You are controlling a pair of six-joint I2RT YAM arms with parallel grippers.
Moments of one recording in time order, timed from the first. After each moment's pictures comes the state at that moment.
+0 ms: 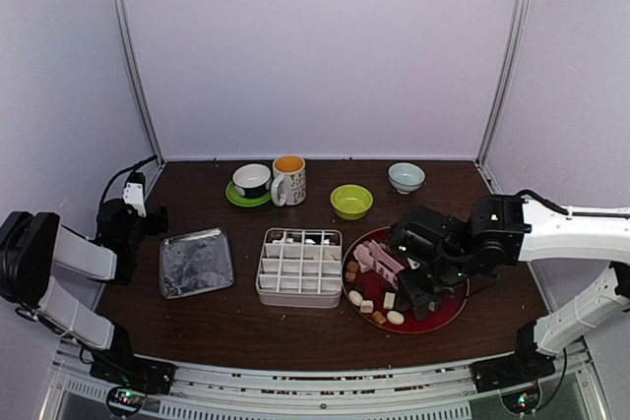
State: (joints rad) left arm 0.01 1.43 0.31 0.97 -0.15 0.17; right arm 1.17 1.32 1.11 -1.03 0.24 0.71
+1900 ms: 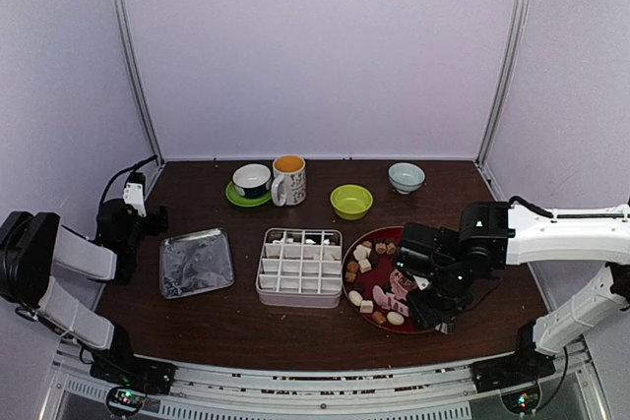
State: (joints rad) left arm 0.01 1.43 0.31 0.97 -0.15 0.17; right arm 1.14 1.36 1.06 -1.18 0.02 0.77
